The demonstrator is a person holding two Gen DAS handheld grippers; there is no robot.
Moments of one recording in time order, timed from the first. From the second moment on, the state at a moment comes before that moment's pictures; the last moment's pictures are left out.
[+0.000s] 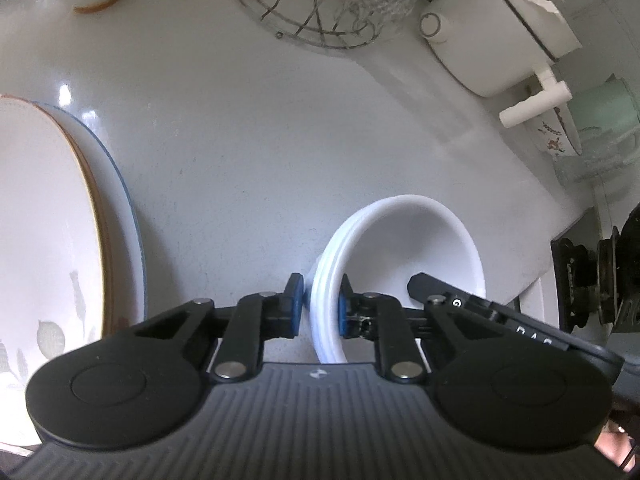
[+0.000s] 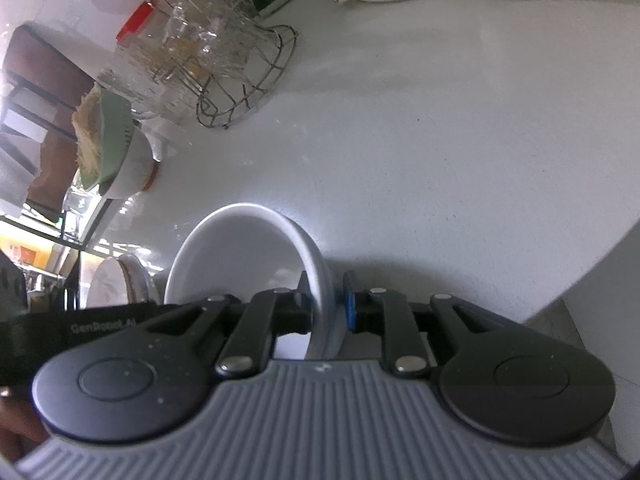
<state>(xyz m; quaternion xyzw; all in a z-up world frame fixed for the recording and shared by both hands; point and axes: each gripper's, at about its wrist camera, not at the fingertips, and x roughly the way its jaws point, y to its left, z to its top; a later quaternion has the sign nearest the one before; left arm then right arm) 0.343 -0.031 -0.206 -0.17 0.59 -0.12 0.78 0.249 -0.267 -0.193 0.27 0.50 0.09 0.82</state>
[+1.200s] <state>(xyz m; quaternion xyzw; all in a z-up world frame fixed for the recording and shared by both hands) 0.308 -0.017 -0.082 -0.12 0.57 -0.15 0.80 0.196 -0.257 -0.093 0.30 0.44 0.08 0.84</state>
